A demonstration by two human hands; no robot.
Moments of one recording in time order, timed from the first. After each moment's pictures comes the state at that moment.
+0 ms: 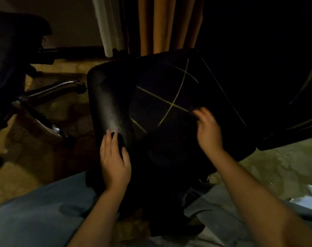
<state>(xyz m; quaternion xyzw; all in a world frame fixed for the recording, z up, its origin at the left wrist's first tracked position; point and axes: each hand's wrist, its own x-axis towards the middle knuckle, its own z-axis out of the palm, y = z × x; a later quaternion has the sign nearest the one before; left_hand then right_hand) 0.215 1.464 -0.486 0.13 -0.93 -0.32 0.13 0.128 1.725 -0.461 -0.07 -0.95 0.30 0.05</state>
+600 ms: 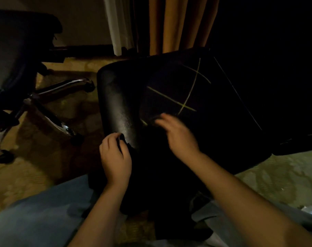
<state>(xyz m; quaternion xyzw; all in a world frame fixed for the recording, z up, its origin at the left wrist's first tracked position) 0.196 1.444 -0.477 0.19 -0.90 -0.34 0.17 0.130 1.630 -0.464 0.15 -0.94 0.31 0.00</state>
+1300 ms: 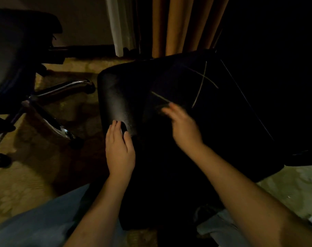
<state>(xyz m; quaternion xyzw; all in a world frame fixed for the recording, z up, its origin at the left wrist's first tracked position) 0.150 1.440 -0.478 0.17 -0.91 -0.36 0.10 0.077 1.622 -0.465 0.11 -0.94 0.31 -0.01</state>
